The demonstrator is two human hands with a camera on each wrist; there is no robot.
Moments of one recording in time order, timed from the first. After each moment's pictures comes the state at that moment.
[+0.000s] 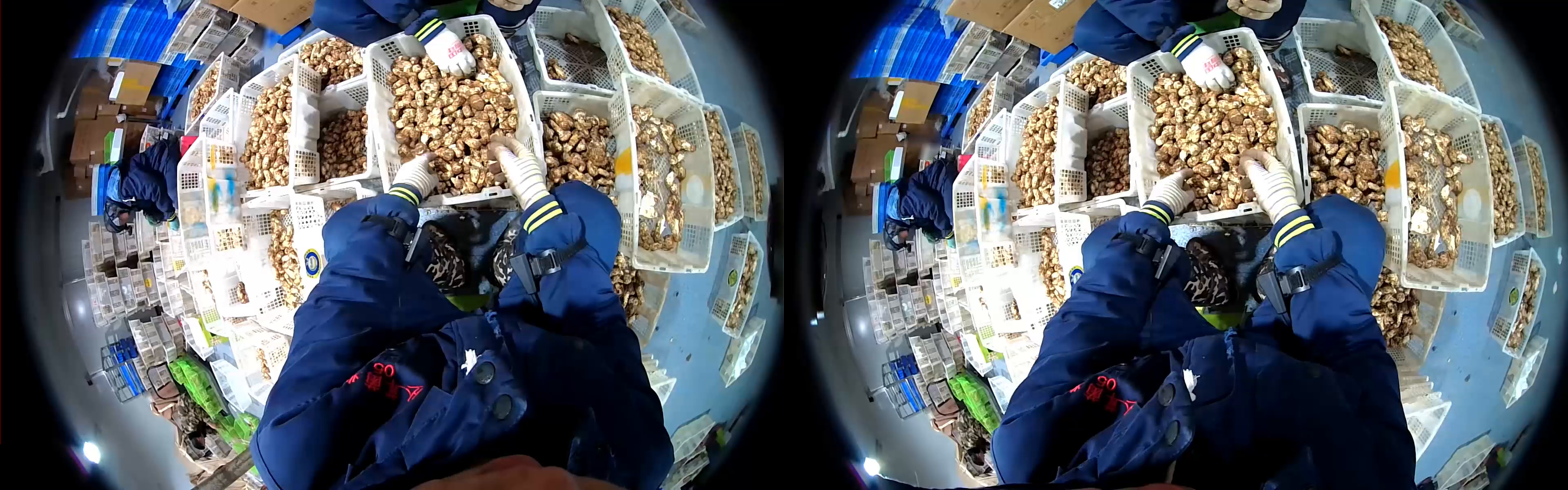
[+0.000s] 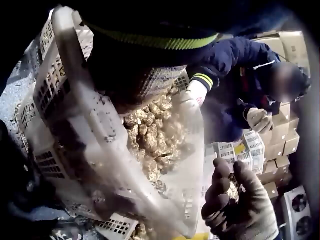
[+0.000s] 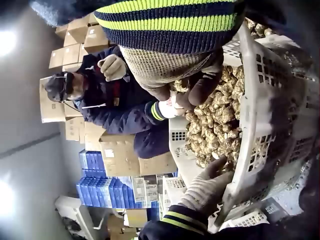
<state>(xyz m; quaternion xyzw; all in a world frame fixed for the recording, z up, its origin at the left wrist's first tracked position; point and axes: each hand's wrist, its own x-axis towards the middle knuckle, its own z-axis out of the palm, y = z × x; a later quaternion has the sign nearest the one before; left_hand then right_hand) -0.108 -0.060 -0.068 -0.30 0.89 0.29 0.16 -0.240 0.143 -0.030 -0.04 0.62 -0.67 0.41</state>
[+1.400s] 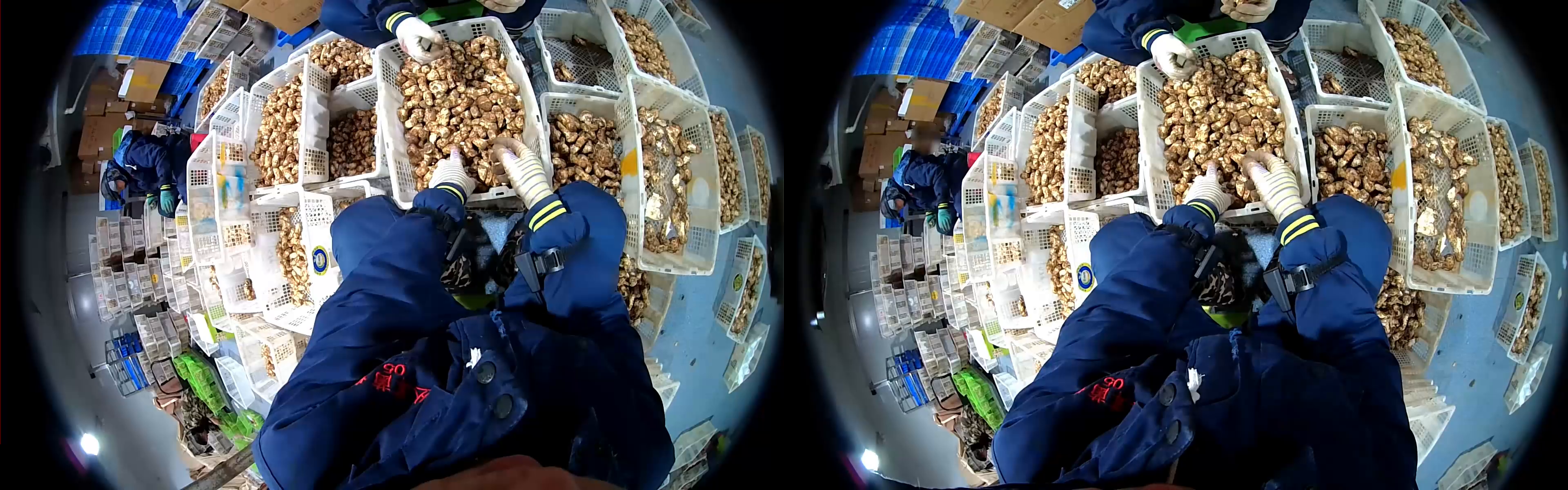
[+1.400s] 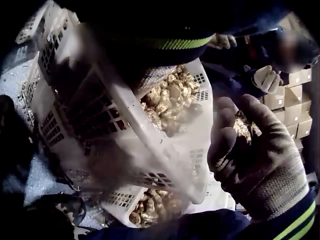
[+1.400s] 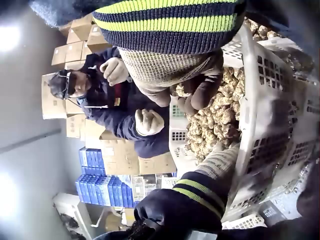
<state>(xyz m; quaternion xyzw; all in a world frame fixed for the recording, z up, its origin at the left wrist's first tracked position) -0.151 0.005 -0.047 -0.42 0.84 0.24 0.26 -0.239 0.138 -0.047 -0.07 0.63 -0.66 0.41</state>
